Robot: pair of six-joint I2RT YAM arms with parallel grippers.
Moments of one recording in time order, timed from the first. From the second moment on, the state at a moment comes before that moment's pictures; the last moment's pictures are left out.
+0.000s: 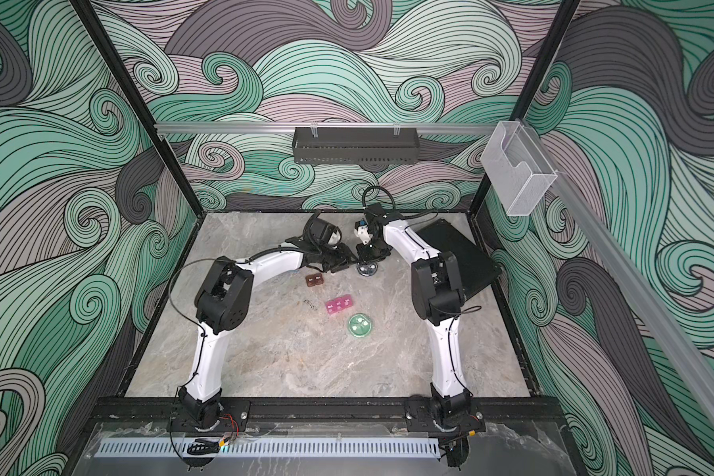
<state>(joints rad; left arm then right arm) -0.57 2.12 1.66 -0.35 0.40 -0.81 0.35 2.16 1.88 -0.99 -0.24 -0.10</state>
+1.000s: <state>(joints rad) 0.11 1.63 0.96 -0.34 0.51 -0.65 0.61 2.19 1.98 -0.63 -0.43 -0.16</state>
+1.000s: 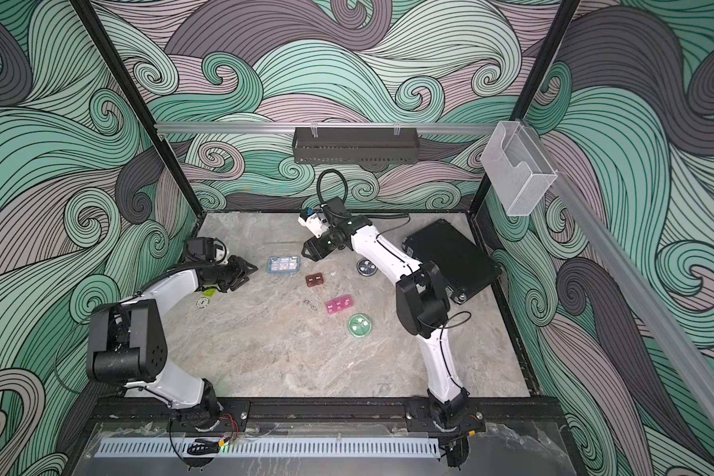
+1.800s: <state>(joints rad) 0.10 1.91 1.06 -0.17 0.57 -0.70 0.60 2.62 2.48 -0.59 -0.51 -0.25</state>
